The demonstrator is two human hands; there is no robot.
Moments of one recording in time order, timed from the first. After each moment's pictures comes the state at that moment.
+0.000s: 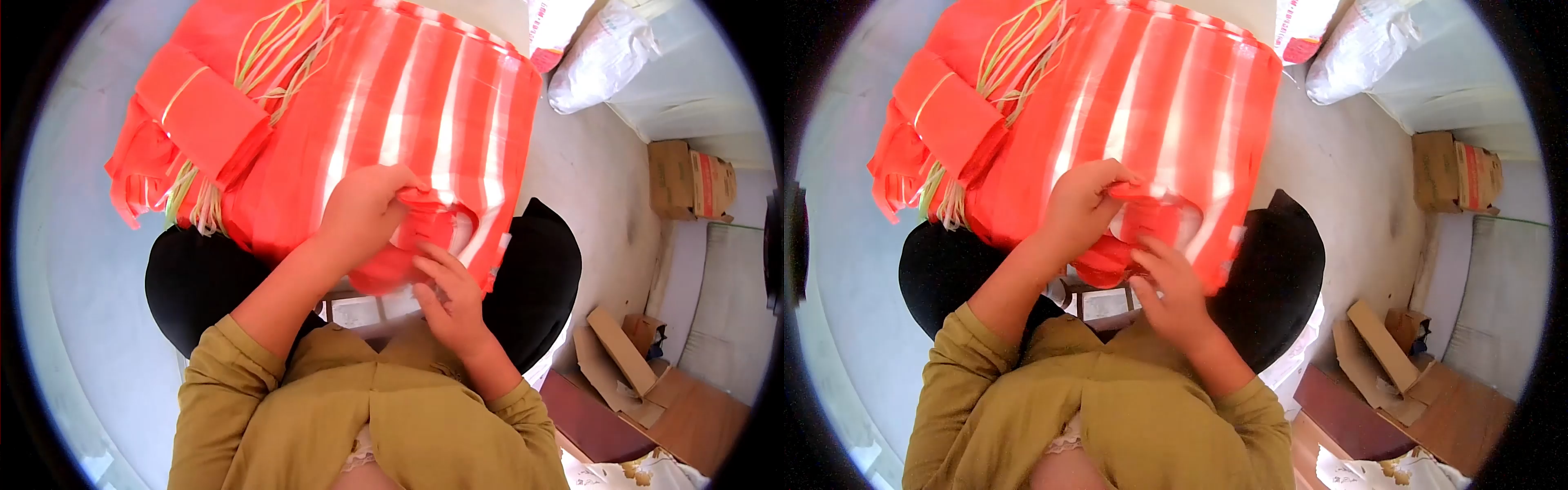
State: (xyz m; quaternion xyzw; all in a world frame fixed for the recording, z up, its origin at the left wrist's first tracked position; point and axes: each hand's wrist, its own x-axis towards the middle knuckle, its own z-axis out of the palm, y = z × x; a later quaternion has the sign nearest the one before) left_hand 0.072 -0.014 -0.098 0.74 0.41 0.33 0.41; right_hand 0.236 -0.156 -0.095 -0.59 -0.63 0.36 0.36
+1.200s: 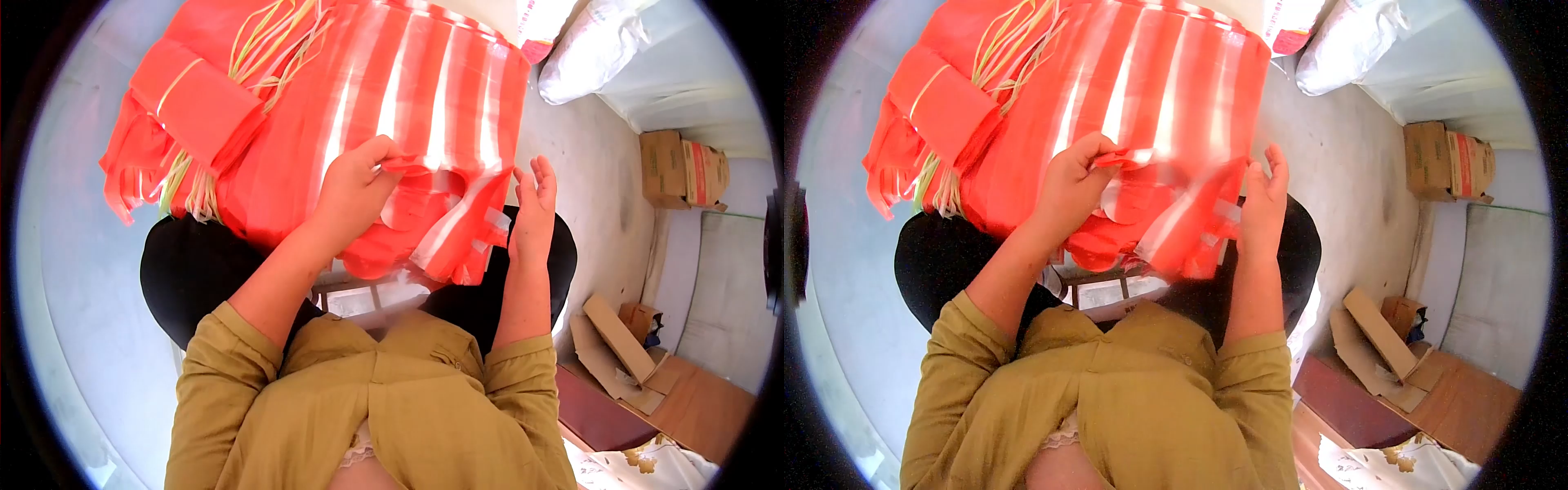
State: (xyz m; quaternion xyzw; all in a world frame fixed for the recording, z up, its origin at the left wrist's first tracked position) left_hand 0.075 -0.016 -0.105 0.59 0.42 0.38 0.57; right_hand 0.320 -0.078 -0.083 -0.70 -0.31 0.35 0.55
